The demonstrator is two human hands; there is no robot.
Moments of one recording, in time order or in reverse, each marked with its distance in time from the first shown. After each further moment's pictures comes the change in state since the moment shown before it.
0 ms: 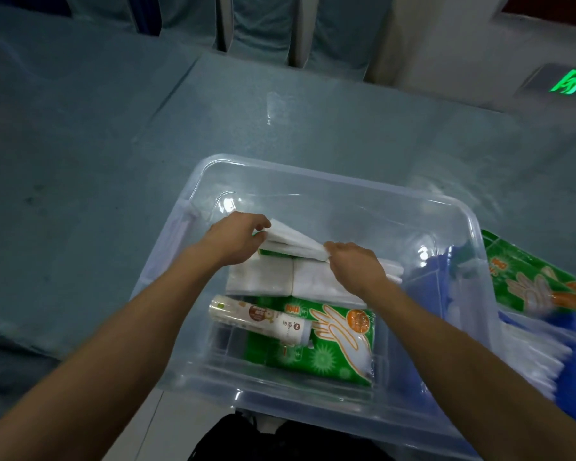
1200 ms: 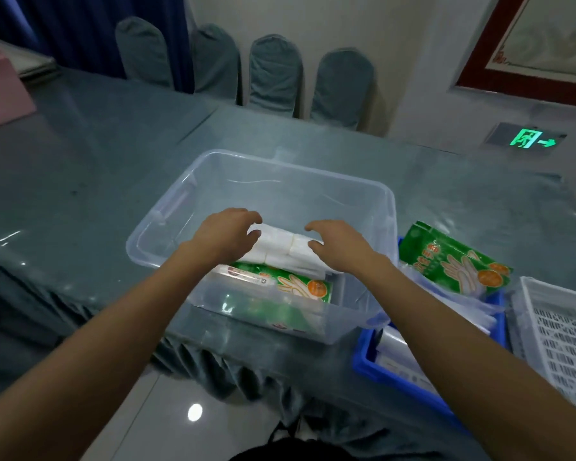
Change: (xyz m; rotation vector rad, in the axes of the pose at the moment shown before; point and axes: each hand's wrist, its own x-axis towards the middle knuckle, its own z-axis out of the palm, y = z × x) left_hand -0.154 0.107 0.023 0.247 0.292 0.040; right_hand -0.139 0.005 -0.092 0.213 0.089 -0.067
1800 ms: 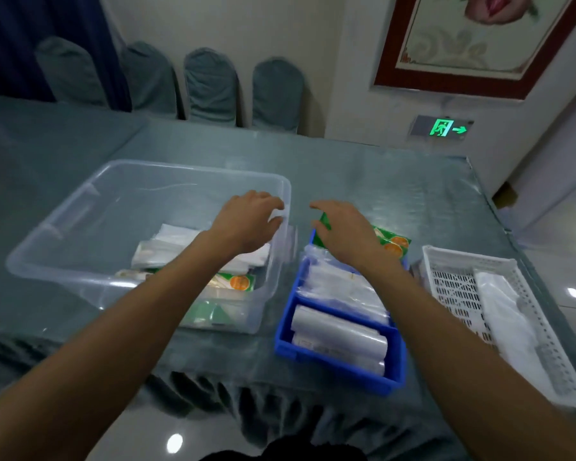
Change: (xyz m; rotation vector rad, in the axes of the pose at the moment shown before) left_hand 0.021 0.230 0.002 0.031 0.141 0.277; right_hand -0.127 0.142 -0.070 0.100 0.338 0.118
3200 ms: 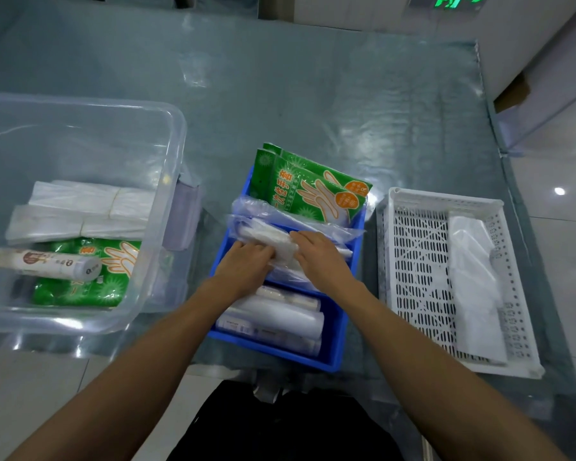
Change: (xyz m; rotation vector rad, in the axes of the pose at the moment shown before) left_hand 0.026 0.088 0.249 -0.026 -0.387 0.144; right_hand -0.061 0.196 0.134 0.075 -0.282 0.027
